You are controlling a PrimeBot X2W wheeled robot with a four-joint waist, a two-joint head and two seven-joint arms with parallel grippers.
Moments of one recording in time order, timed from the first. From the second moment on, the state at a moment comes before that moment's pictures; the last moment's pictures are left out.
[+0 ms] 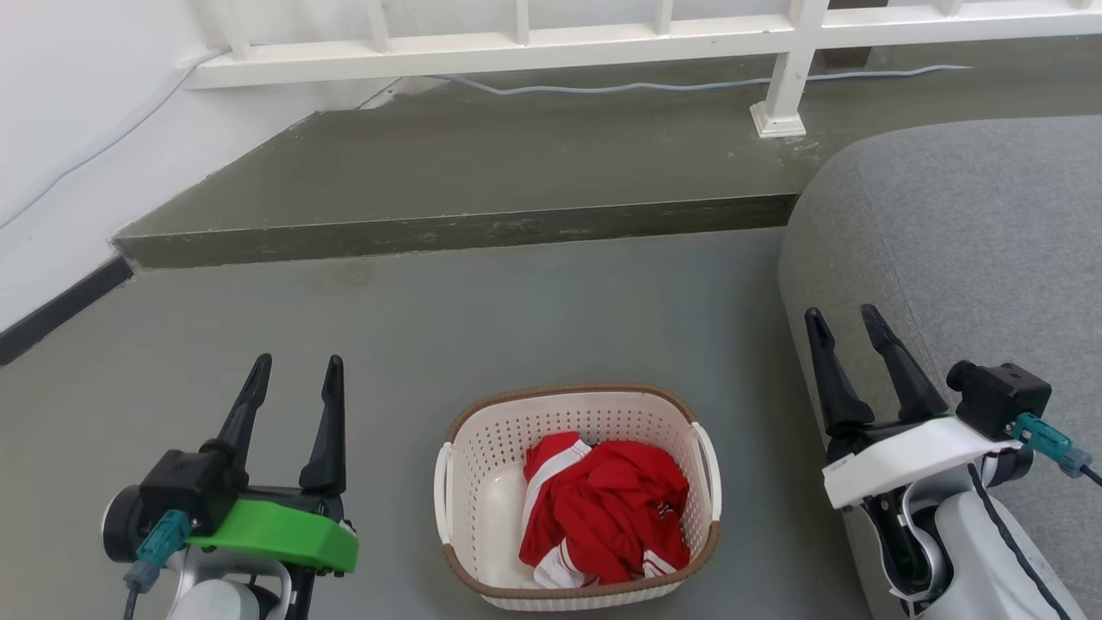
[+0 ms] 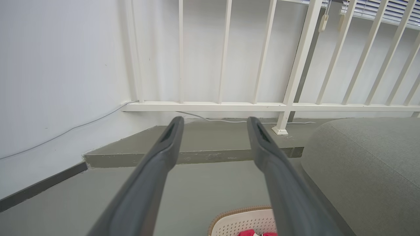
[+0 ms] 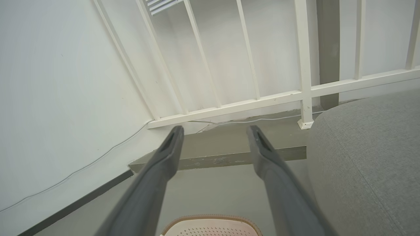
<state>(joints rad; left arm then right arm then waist) -0.04 0.05 -0.13 0.09 -0.27 -0.12 -0.25 -0.09 -0.12 0.20 0.22 0.41 0.10 -0.25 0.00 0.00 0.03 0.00</state>
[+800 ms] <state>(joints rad) -0.06 0.05 -0.12 0.11 -0.27 -0.12 -0.25 -0.10 -0.09 0.18 0.25 0.38 0.11 -0.25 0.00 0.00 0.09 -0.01</state>
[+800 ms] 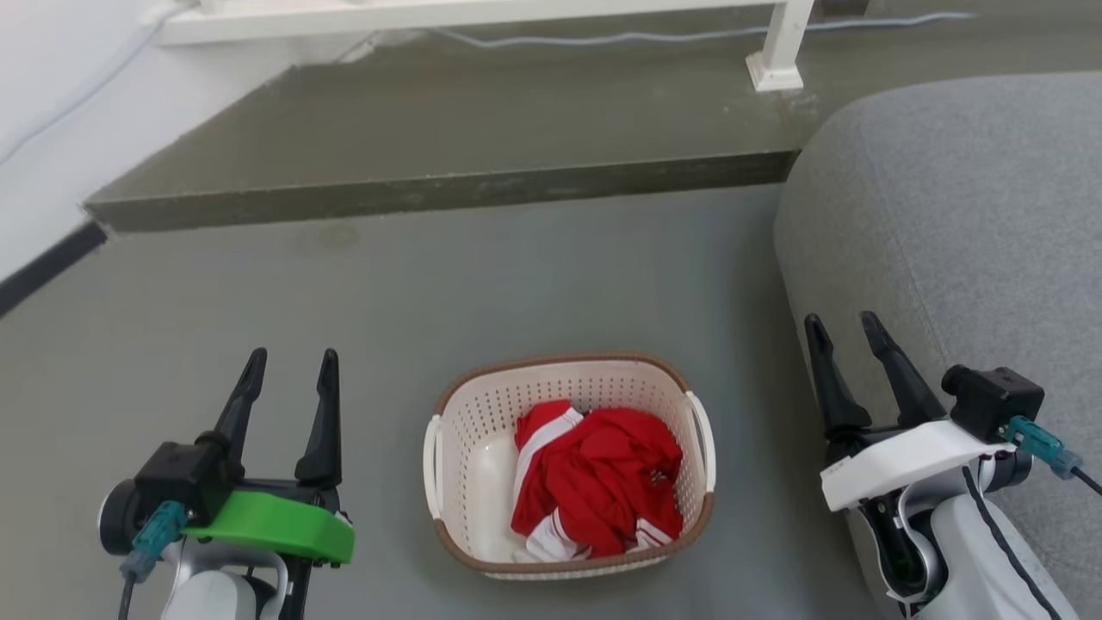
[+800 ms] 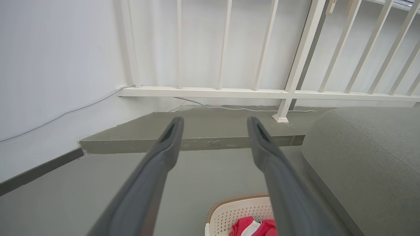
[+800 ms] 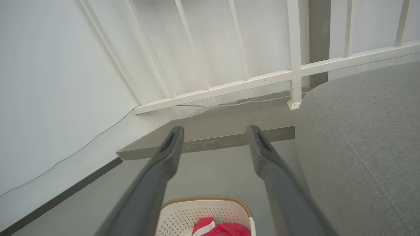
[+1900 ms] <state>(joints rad) -0.36 0.04 -0.21 0.36 -0.28 -0.13 -0.25 -0.36 -0.10 0.17 0.49 0.34 0.11 -0.25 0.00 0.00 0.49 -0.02</state>
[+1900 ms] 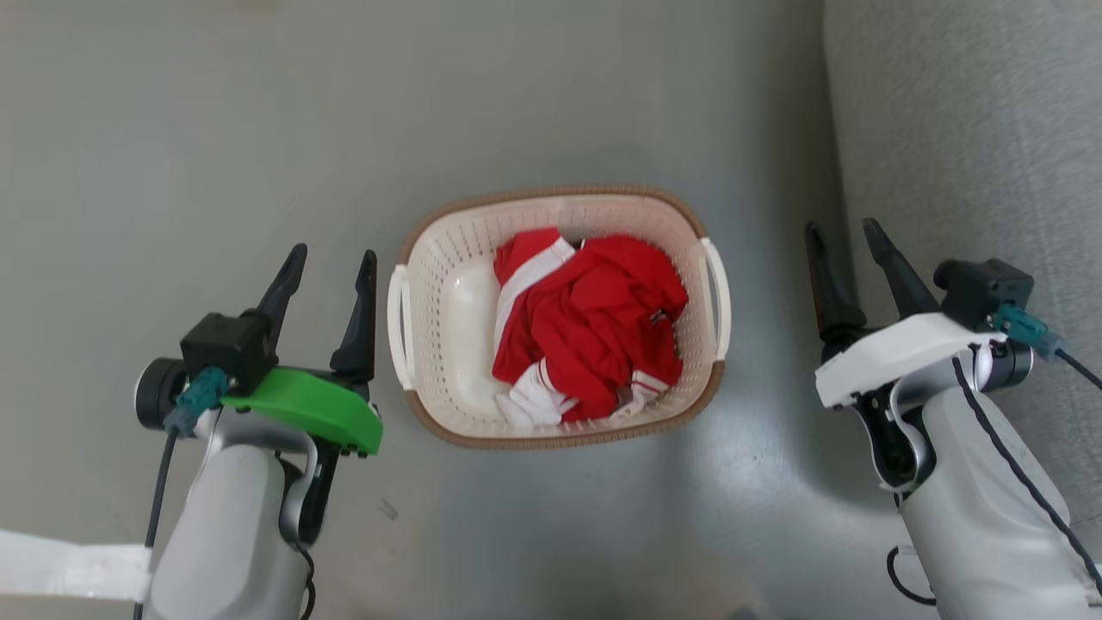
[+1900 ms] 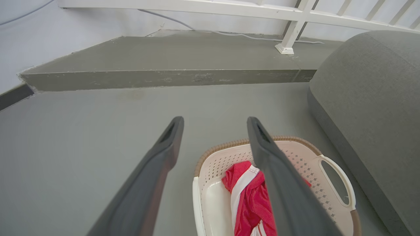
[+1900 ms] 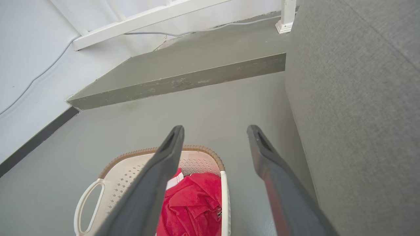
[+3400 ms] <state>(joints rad) -0.79 0.03 -0.38 0.86 -0.48 -0.13 -0.22 -0.79 -0.07 0.30 0.95 0.34 0.12 -0.21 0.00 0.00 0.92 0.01</state>
